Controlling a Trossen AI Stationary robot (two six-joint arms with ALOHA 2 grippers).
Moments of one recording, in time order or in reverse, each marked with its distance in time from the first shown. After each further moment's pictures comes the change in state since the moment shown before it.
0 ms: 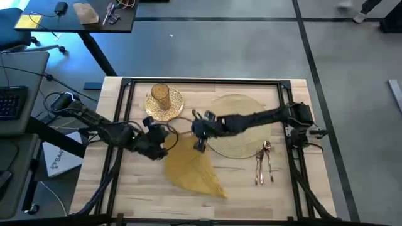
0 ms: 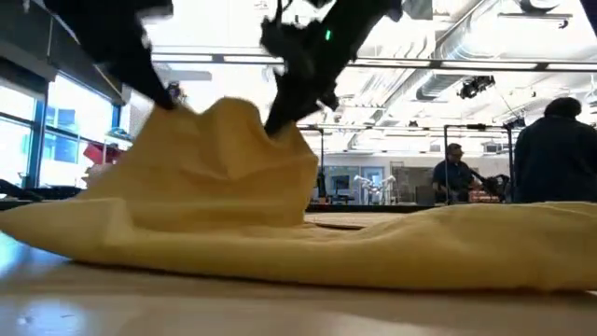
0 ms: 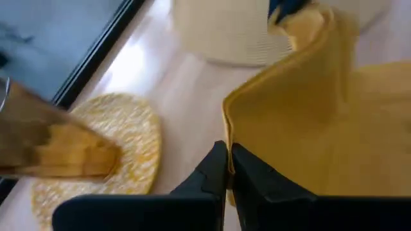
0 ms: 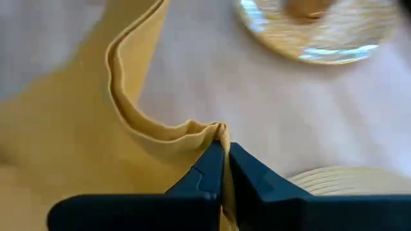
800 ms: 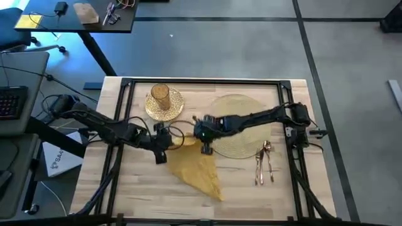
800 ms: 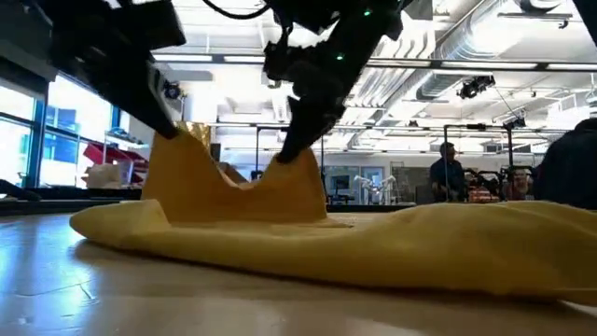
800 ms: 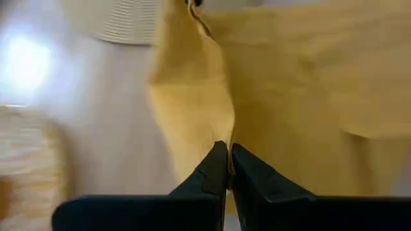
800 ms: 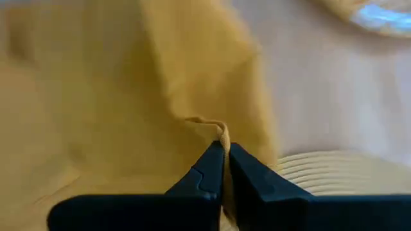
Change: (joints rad) left arm 0.028 -0.001 -0.118 0.329 0.420 0.244; right arm 0.058 0.029 -0.047 -0.088 -0.153 -0.127
